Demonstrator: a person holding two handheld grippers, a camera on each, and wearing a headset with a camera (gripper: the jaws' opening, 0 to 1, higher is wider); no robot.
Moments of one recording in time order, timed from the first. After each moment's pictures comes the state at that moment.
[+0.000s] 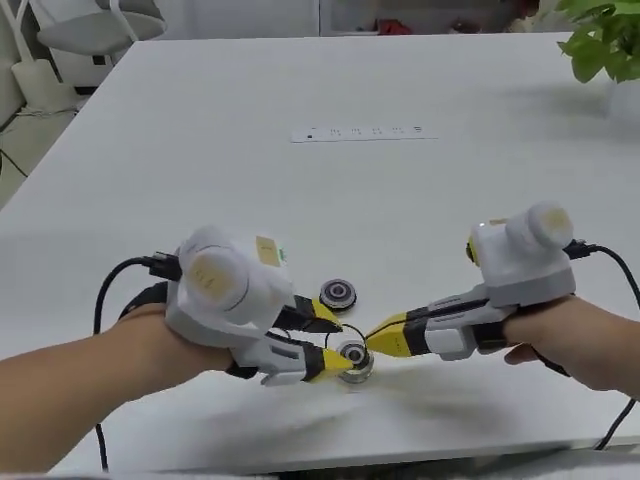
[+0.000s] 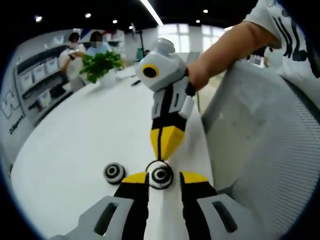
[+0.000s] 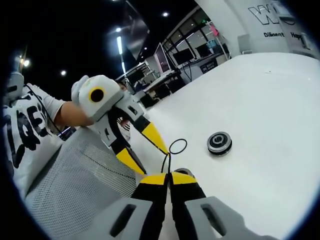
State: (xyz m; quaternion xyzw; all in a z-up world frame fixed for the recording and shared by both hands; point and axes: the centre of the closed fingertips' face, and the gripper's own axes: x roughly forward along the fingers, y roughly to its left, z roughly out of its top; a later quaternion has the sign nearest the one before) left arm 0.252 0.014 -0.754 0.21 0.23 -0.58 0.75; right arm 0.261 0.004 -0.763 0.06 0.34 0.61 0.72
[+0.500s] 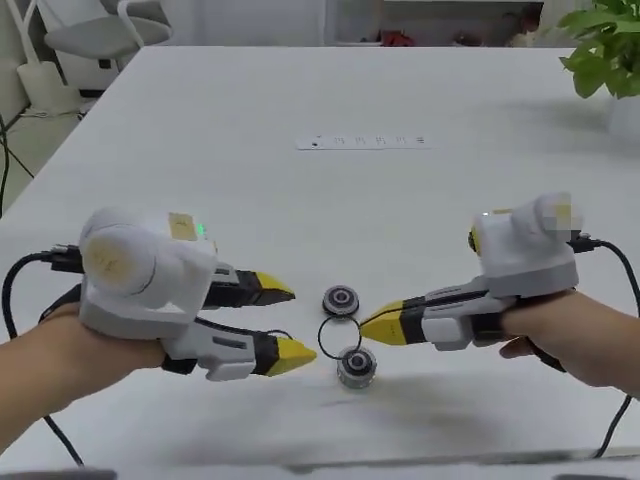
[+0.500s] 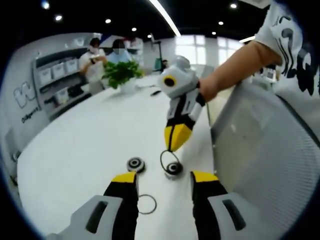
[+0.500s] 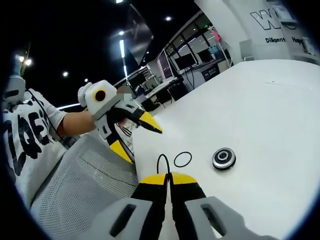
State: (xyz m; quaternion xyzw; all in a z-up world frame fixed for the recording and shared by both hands) left arm 0.256 0.062 -0.720 0.17 0.21 -0.53 0.81; right arm 0.263 0.020 -0.738 0.07 0.31 0.61 0.72
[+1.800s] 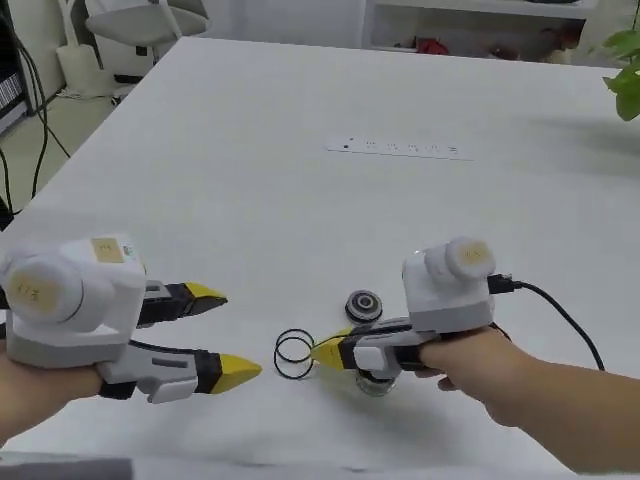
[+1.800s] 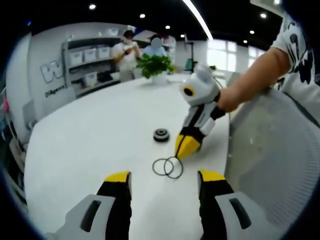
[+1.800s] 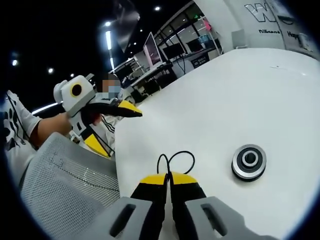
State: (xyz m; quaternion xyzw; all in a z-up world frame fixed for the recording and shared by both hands) left arm 0.253 0.135 -0.745 0.12 0.24 -0.43 0.86; right arm 0.274 0.082 -0.800 0.03 0.36 0.57 0.74
